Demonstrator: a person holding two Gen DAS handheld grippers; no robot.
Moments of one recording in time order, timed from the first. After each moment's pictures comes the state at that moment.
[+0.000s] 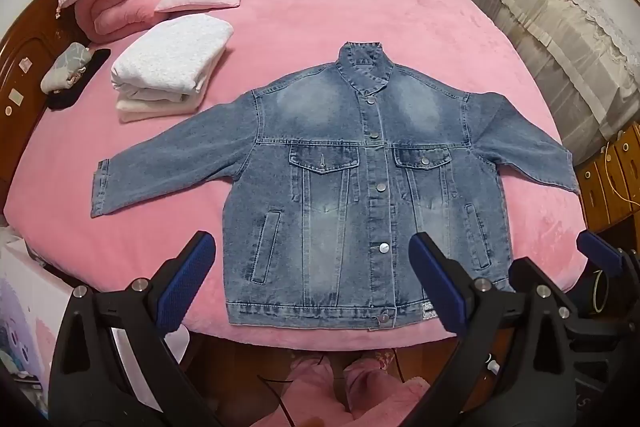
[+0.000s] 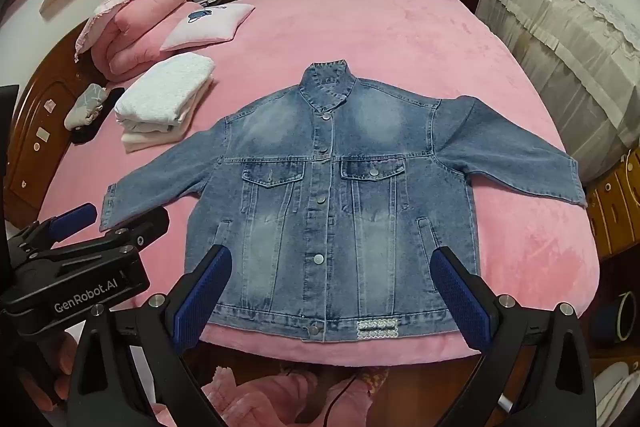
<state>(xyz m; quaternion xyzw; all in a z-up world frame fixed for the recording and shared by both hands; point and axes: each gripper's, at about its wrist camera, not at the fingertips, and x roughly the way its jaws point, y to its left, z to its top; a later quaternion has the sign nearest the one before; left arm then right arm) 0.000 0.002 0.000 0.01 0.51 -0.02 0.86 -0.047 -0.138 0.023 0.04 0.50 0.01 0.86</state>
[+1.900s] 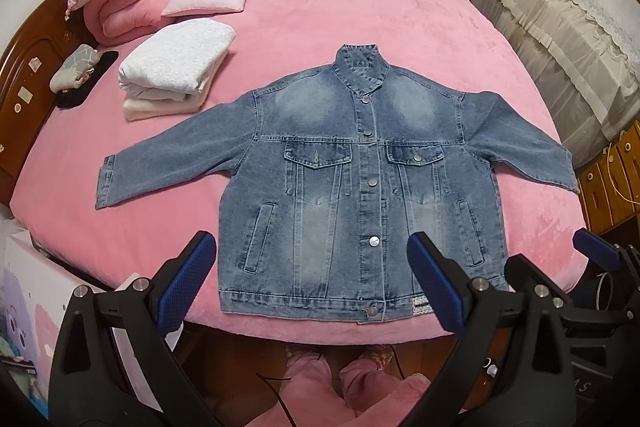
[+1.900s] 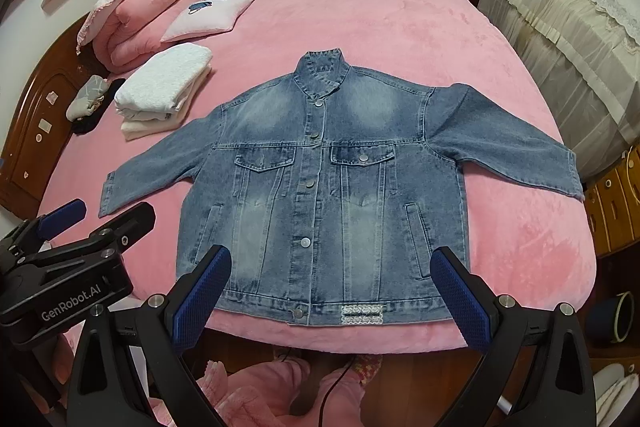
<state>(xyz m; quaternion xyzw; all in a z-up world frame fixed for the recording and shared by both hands) -0.032 -0.023 0.012 0.02 0.50 0.00 0.87 -0.062 -0.159 0.021 0.04 0.51 0.01 0.86</state>
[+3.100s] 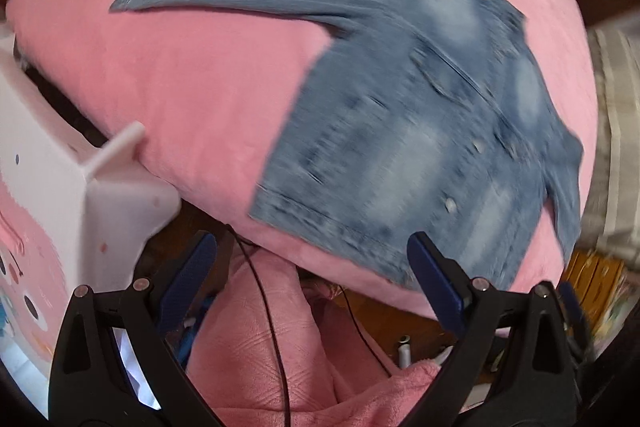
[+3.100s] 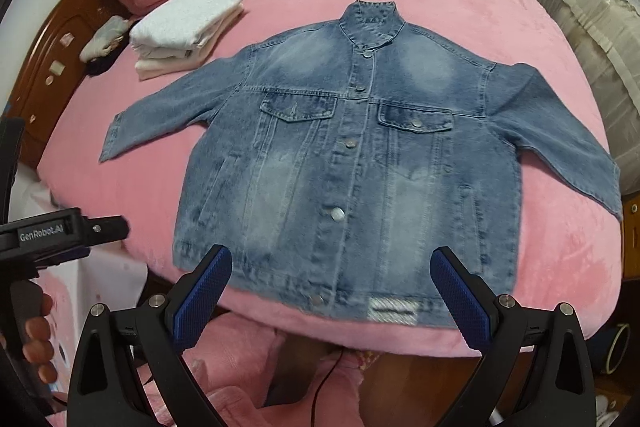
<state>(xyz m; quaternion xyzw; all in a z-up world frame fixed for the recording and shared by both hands) -0.002 0.186 -0.135 -0.23 0.67 0.12 0.69 -0.003 -0.069 -0.082 0.00 0.58 0.05 0.81</state>
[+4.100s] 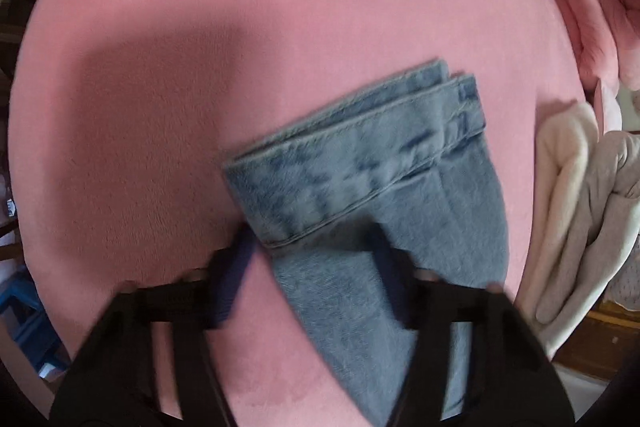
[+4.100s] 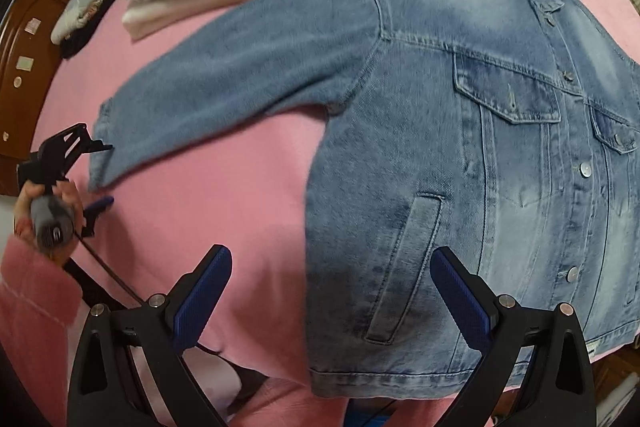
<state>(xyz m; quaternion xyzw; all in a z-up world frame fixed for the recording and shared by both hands) 0.118 0.621 -0.351 -0.54 0.44 0.40 0.59 0.152 0.235 -0.266 0.02 0.66 0.05 0.75</state>
